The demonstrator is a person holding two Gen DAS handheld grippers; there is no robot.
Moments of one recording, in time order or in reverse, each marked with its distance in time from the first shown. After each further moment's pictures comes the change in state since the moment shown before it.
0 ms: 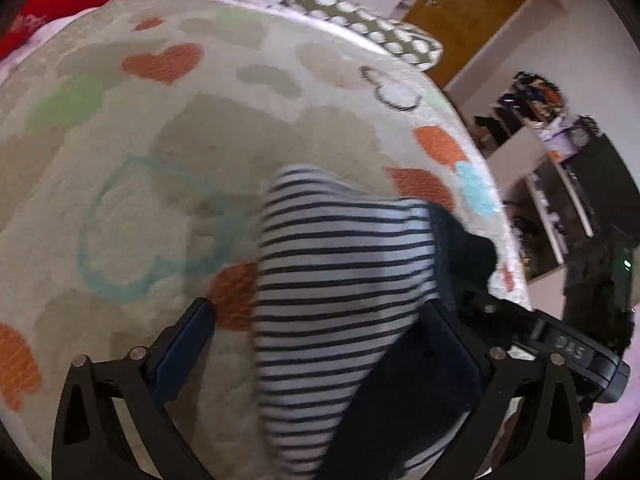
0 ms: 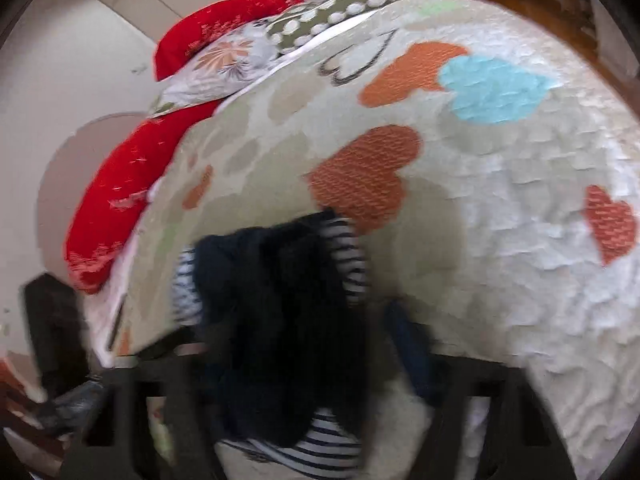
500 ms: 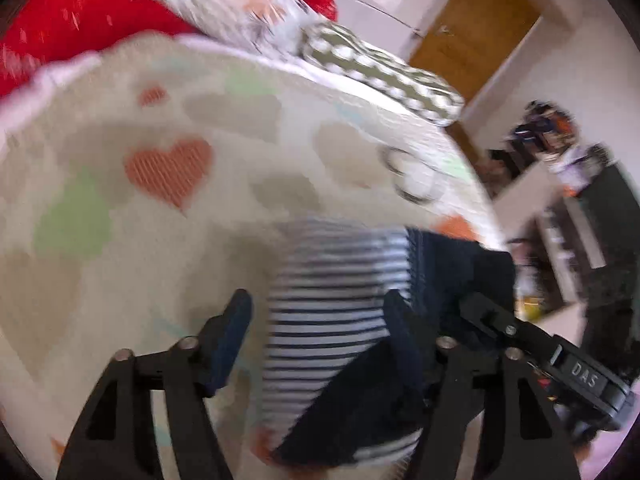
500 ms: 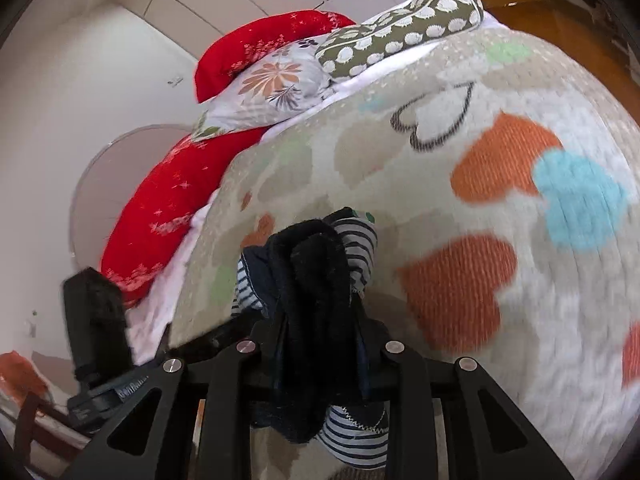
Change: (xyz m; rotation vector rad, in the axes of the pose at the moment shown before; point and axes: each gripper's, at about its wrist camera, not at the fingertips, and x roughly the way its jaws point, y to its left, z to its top) left arm -0.005 0.018 0.099 -0.008 -0.107 0.146; right arm 0.002 0.049 0.071 -0.048 -0.077 0.067
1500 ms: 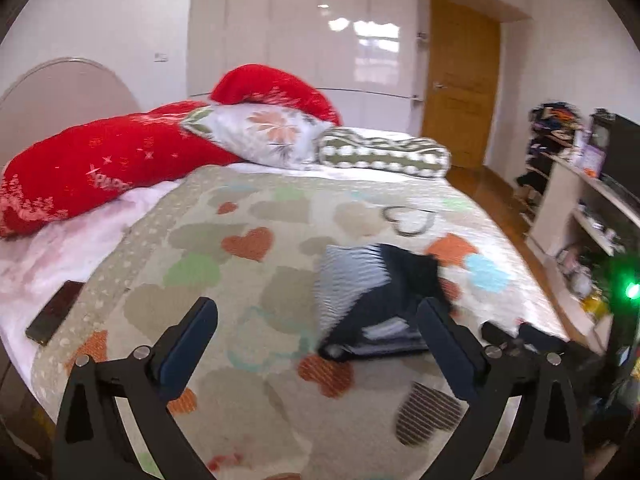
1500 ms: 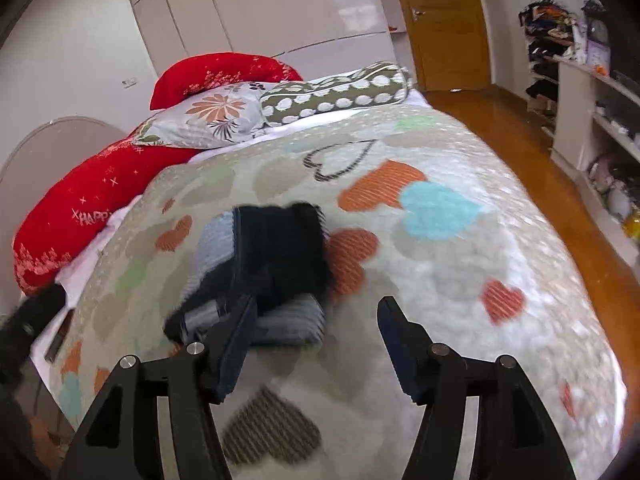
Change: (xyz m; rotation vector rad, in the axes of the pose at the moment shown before) left arm -0.157 -0.068 -0.113 0.192 -0.387 0.181; right arm -0.086 0.017 -0.091 -0.160 -0.220 -0.412
